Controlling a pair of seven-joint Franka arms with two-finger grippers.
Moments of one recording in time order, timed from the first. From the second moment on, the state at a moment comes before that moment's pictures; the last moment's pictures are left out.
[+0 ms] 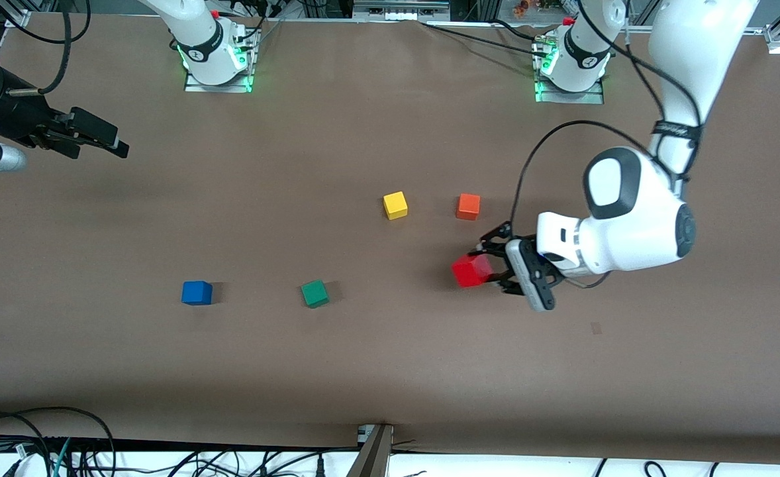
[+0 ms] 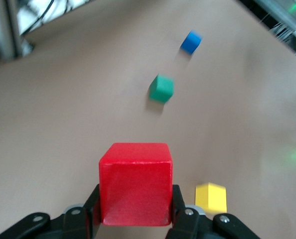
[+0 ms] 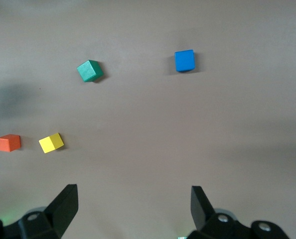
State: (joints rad) left arm -0.03 0.58 -0.35 -1.52 -0.70 2.18 1.05; right arm 0.21 0.04 -0.17 -1.53 0.22 1.51 0.13
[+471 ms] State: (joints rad) left arm -0.12 0.65 -0.41 -1.50 -1.09 2.32 1.46; right arm 0.20 0.11 -0.17 -1.53 0.35 1.44 -0.09
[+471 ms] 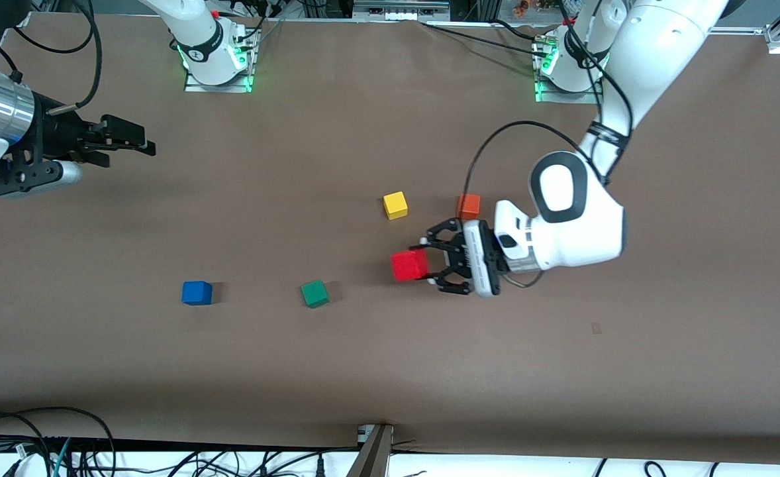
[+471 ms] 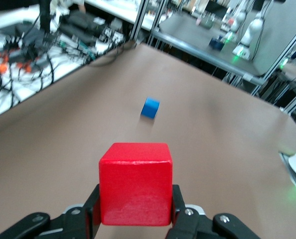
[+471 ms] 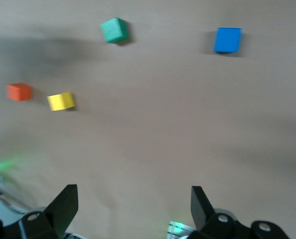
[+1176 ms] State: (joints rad) left arm -0.24 0.66 -0.47 -1.38 -1.24 2.43 1.54; right arm 0.04 0.39 -0.18 -1.54 1.06 1.35 -0.11
